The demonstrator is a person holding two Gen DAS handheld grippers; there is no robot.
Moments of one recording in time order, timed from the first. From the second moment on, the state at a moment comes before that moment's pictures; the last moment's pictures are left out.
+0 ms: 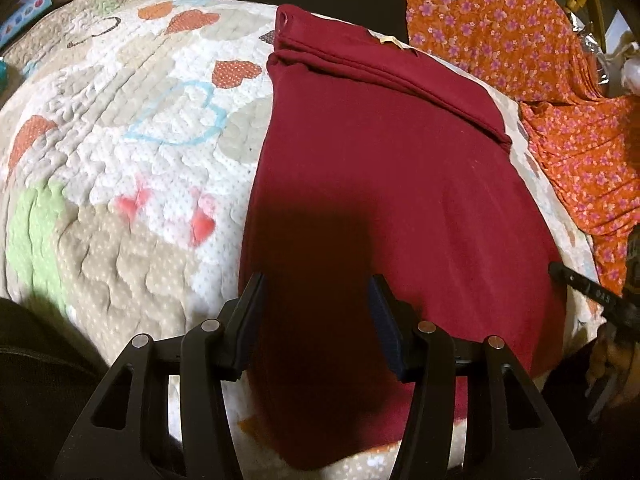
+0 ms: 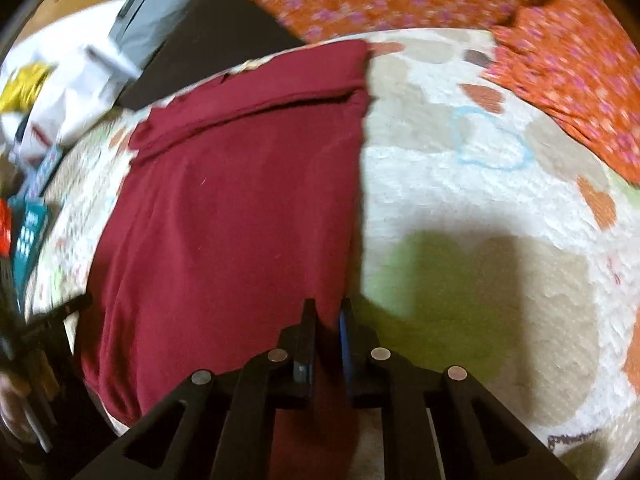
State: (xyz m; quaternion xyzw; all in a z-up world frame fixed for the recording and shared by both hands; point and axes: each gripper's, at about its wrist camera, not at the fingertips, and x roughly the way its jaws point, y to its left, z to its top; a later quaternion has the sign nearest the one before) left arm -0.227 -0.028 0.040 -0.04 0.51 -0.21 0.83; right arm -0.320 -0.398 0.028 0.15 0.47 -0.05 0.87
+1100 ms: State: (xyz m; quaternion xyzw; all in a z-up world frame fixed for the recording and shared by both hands) left arm -0.271 -0.009 0.030 -0.08 0.55 -0.23 0.80; right arm -0.373 -0.378 0.007 0.27 0.52 -0.01 0.81
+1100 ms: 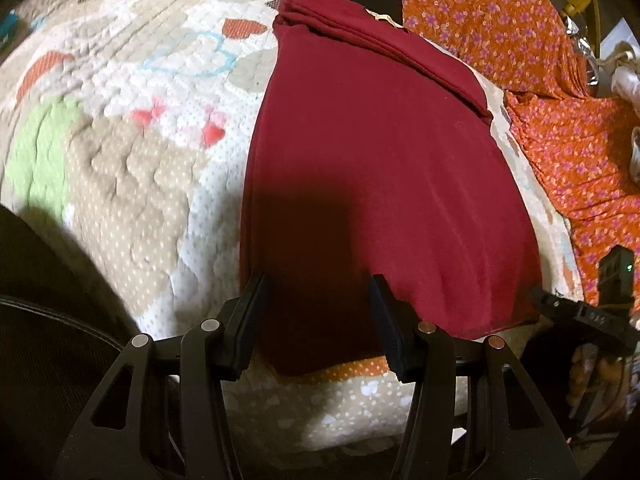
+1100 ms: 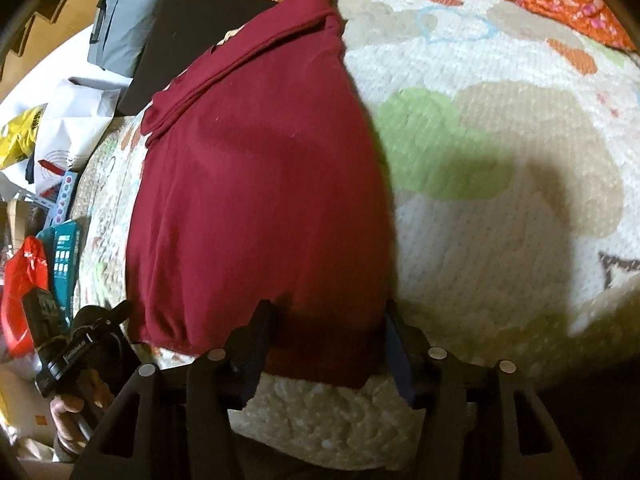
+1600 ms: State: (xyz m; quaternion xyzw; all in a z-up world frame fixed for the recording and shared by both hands) left arm -0.271 -0.017 0.031 -0.10 0.56 -0.26 0.78; right arm -0.367 -0.365 0.009 0.31 0.50 0.06 0.81
